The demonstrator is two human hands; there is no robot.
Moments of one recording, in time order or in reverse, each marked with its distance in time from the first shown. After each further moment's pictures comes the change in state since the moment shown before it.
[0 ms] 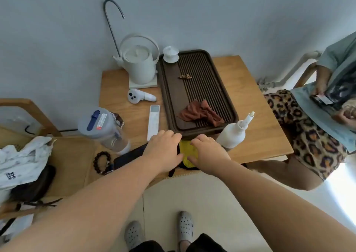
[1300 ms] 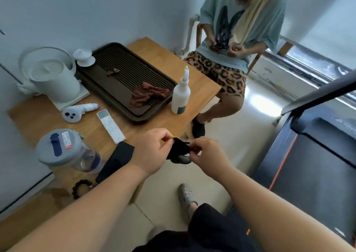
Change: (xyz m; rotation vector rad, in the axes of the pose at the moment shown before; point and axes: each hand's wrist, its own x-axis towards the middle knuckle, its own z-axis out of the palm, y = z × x) left_hand -0.072 -0.015 -0.010 -0.600 0.082 0.580; right_hand -0.153 -0.104 0.060 0.478 0.598 0.564
